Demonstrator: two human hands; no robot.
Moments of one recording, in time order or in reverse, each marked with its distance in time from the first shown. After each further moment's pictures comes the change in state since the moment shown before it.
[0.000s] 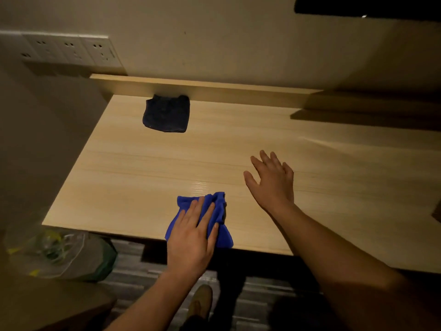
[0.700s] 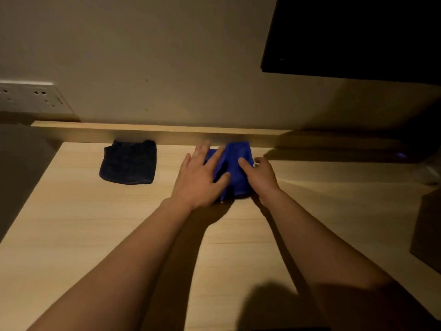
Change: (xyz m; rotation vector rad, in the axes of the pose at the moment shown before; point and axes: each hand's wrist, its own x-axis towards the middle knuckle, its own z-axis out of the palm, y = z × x) left_hand 0.279 0.052 -0.045 -0.093 -0.194 0.207; right_hand 0.128 -0.008 -0.083 0.930 0.003 0.526
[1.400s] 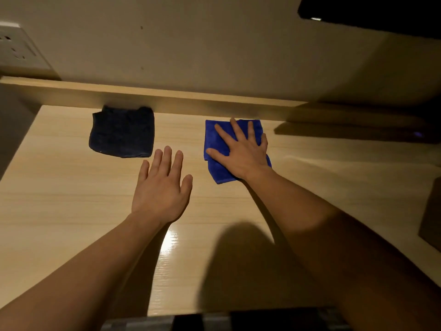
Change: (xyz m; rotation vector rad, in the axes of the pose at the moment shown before) left_hand -0.055 -0.093 0.047 0.218 -0.039 -0.234; right_hand 0.057 0.027 0.059 -1.209 -0.079 -0.434
